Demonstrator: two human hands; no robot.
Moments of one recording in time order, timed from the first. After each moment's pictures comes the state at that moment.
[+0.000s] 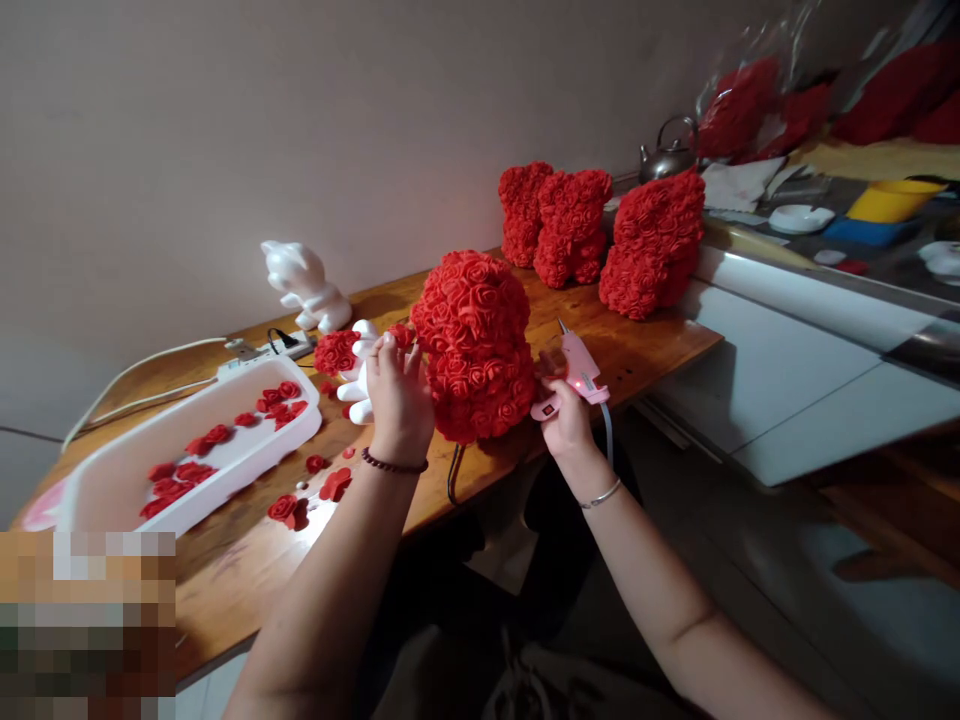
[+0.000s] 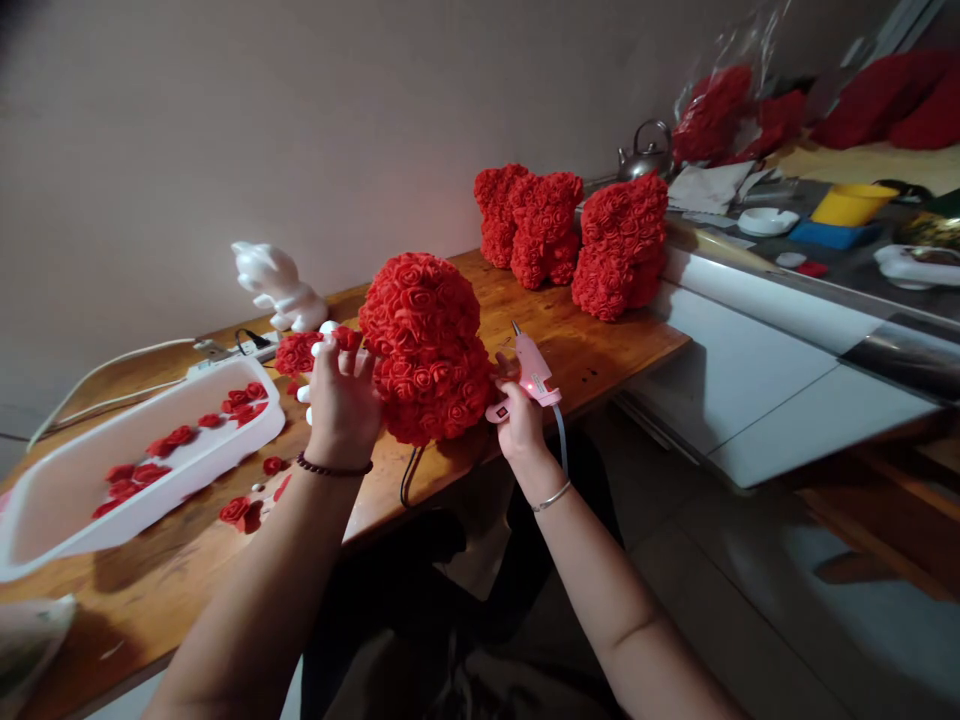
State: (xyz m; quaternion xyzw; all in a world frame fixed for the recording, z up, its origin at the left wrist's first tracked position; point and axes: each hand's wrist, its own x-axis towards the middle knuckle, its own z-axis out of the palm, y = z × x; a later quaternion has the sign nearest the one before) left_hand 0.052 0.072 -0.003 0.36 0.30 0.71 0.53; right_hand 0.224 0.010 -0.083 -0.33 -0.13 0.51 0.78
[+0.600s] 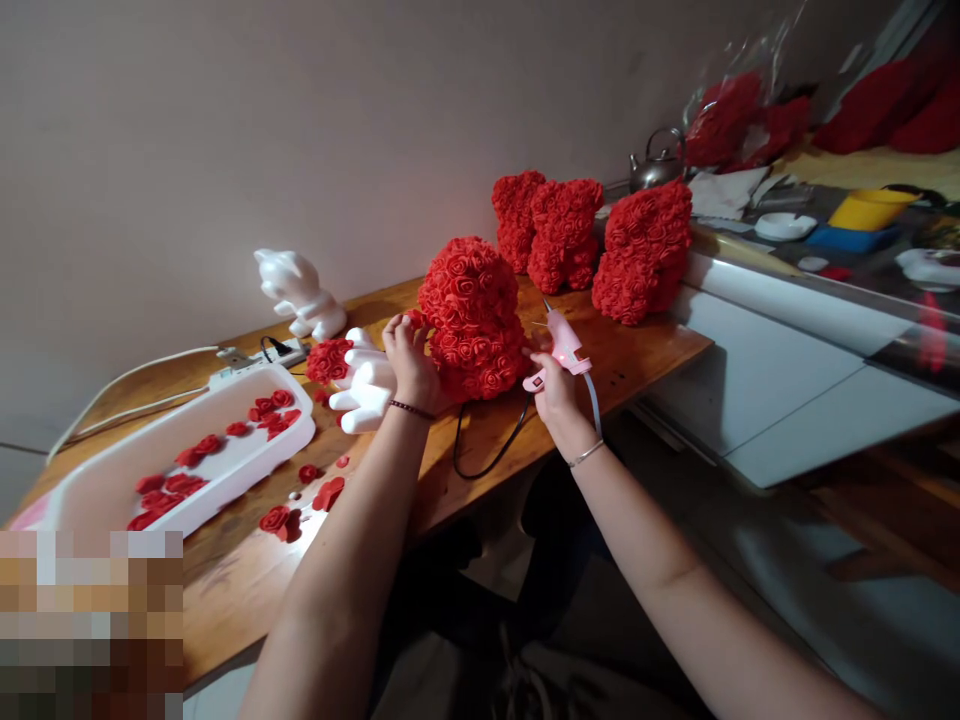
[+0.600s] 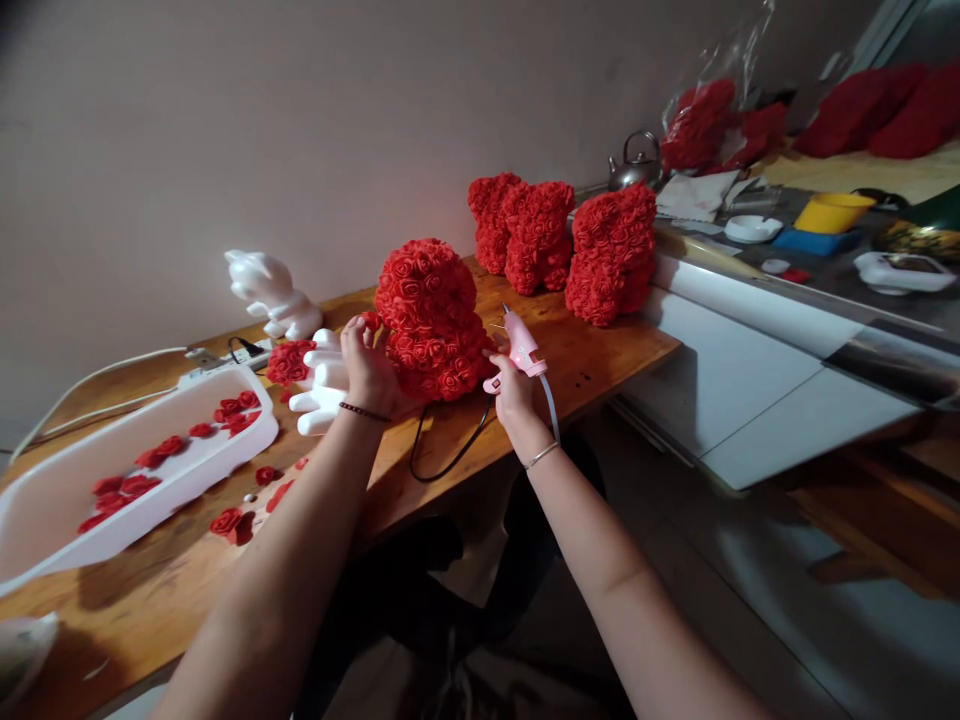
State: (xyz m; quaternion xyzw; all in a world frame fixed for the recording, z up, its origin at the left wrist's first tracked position) left_hand 0.087 0.151 -0.021 0.35 0.32 0.74 0.47; right_hand 0.241 0.065 -0.072 -0.36 -0.17 0.45 0.80
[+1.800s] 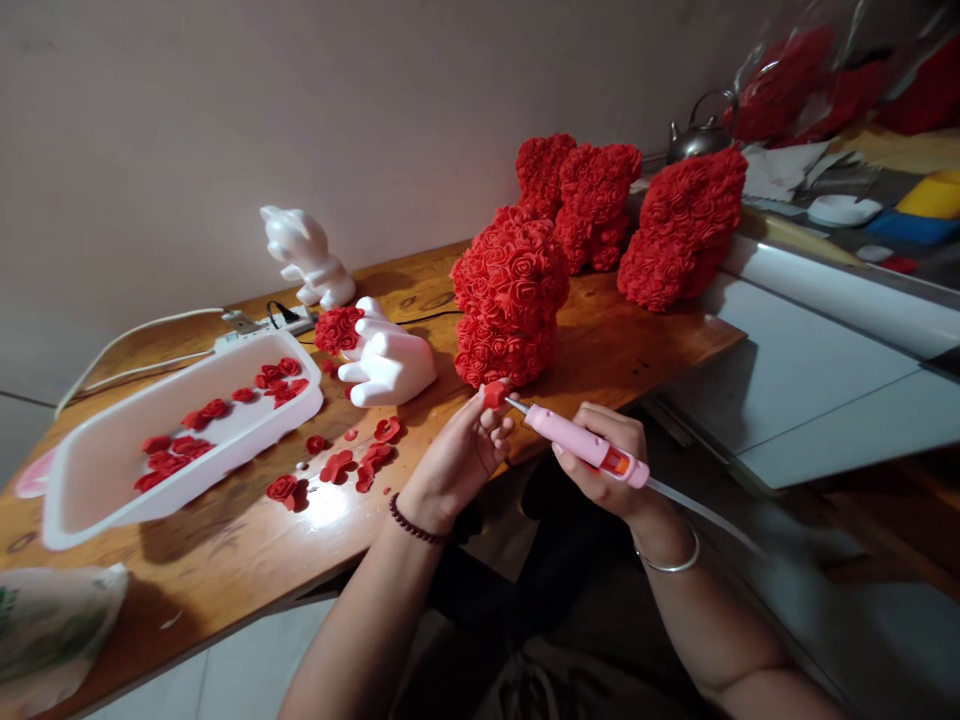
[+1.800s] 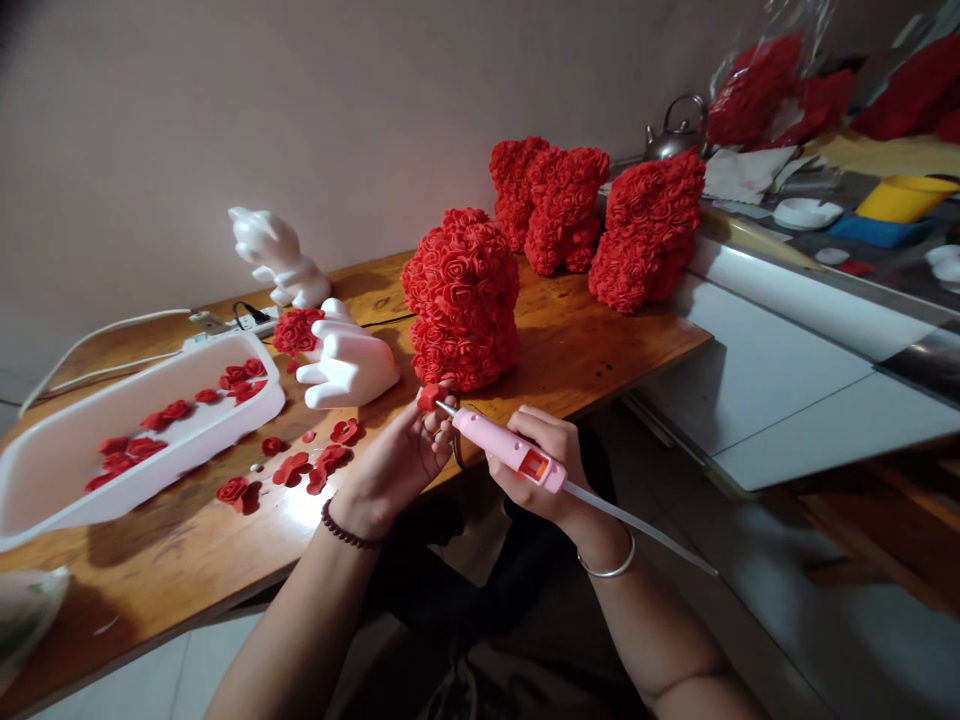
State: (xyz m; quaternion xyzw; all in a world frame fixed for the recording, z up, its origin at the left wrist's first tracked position) left_hand 0.062 -0.018 -0.021 0.20 0.33 0.39 0.83; right_hand 0.244 -0.083 -0.049 -0.47 -0.68 0.10 0.56
